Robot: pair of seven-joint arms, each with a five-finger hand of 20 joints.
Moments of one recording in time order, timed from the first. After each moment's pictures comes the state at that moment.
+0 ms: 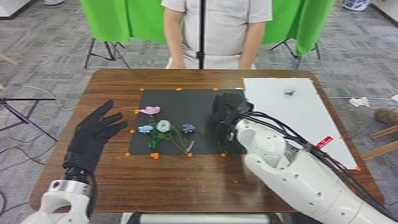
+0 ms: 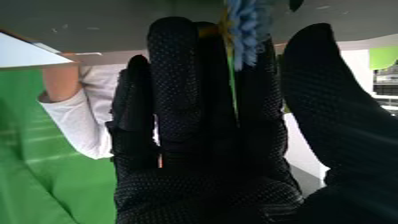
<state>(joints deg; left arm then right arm) 126.4 -52.4 -90.5 -123.7 42.8 15.8 16.3 -66.9 -59.0 41.5 -93.5 -136.4 -2.2 23.5</state>
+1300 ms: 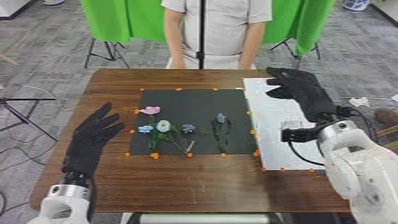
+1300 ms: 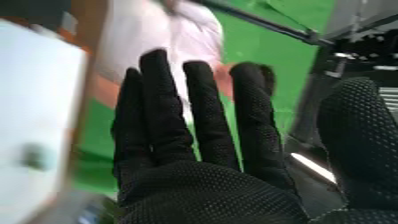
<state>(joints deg) 128.0 -52.4 -90.0 -124.2 42.9 17.3 18.5 -104.5 -56.5 92.0 -122.3 -71.4 0.6 12.3</state>
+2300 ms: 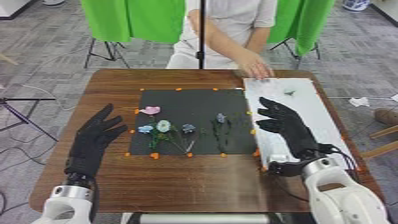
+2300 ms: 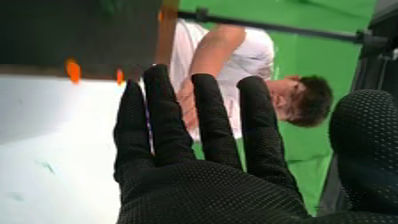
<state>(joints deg) 127.9 -53.6 -89.5 -124.2 44.1 17.4 17.5 -115.1 -61.0 87.9 -123.2 -73.4 6.3 8.9</state>
